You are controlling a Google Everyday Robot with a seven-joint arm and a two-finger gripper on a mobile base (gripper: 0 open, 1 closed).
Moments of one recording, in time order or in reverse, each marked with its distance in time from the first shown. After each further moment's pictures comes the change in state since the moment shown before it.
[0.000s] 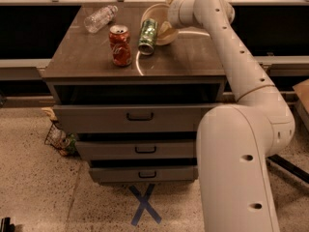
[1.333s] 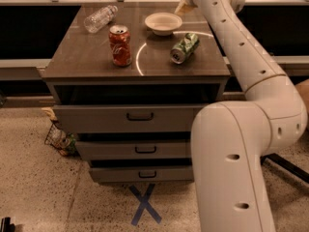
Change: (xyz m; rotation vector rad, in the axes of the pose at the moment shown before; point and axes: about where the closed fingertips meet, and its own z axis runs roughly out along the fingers) arm 0.066 -0.109 -0.049 0.323 0.289 0.042
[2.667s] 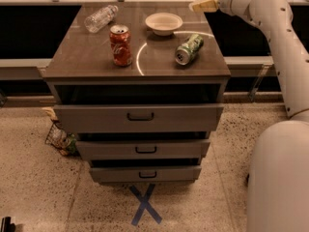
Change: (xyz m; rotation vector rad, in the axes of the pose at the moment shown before) arm 0.052 -0.024 -0.089 -0.026 -0.196 0.664
